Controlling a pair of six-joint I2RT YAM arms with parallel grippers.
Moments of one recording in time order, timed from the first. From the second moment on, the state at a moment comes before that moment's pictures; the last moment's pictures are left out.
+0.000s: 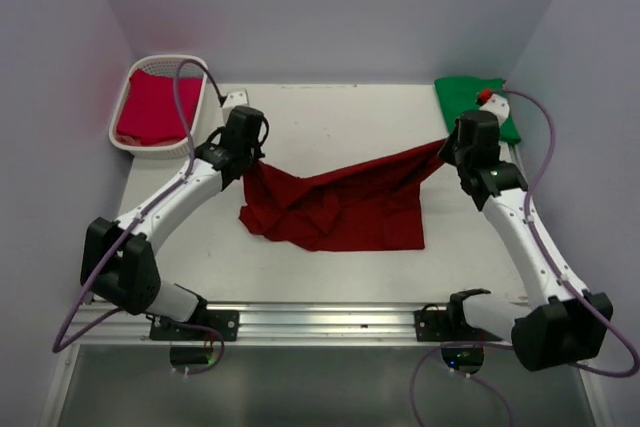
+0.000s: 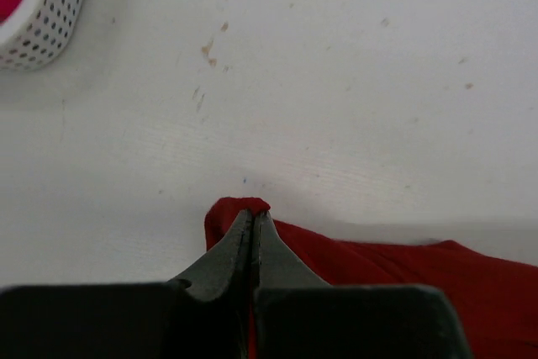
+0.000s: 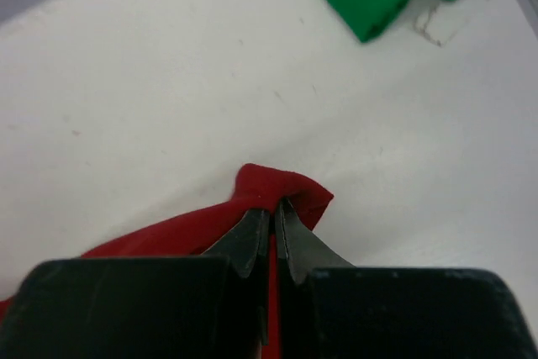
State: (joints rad) left arm -0.42 1.50 1.11 -0.41 -0.46 -0.50; right arm 0.18 1.21 1.01 -0.45 0.35 0.48
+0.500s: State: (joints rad) left arm -0.62 0.98 1.35 -0.44 -0.47 -0.42; right arm 0.18 0.80 1.23 -0.53 0.10 0.38
